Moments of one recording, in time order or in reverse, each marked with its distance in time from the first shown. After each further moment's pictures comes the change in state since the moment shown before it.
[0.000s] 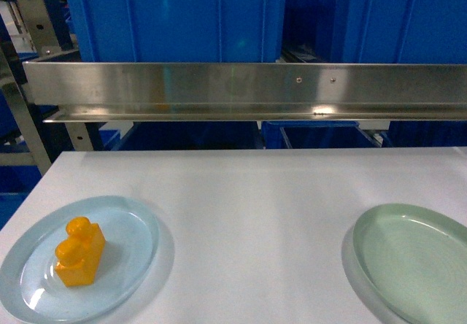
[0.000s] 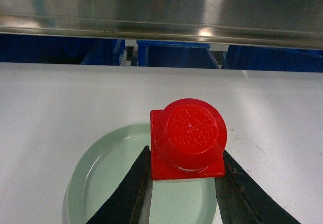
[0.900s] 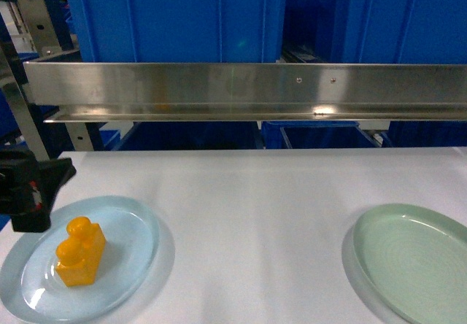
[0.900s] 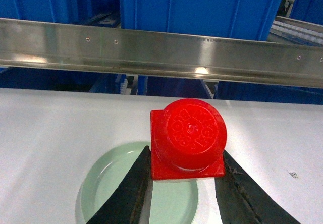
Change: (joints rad) left arm -0.219 0.342 0.146 0.083 -0.163 -0.045; right arm -0.039 -0.653 -0.072 -0.447 -0.042 -0.034
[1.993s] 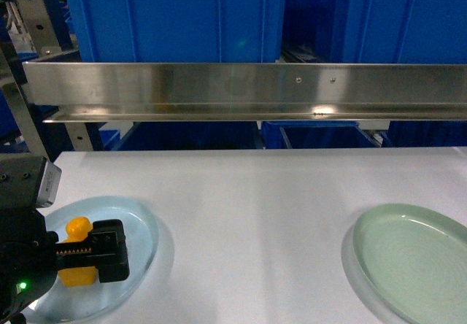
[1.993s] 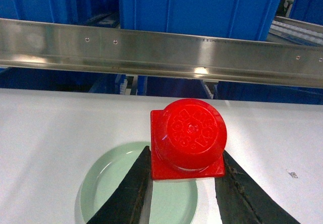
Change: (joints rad) left arm -0.133 0.494 0.110 0.181 -0.235 -0.161; right arm 0.000 0.000 0.000 0.000 0.000 0.000
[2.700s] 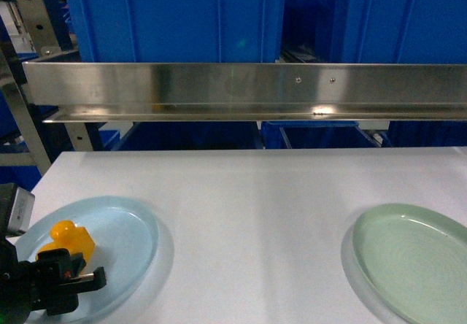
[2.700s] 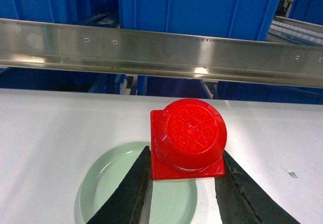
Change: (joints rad) left arm 0.039 0.038 -0.089 0.095 0.005 -0.040; right arm 0.000 0.000 0.000 0.000 0.000 0.000
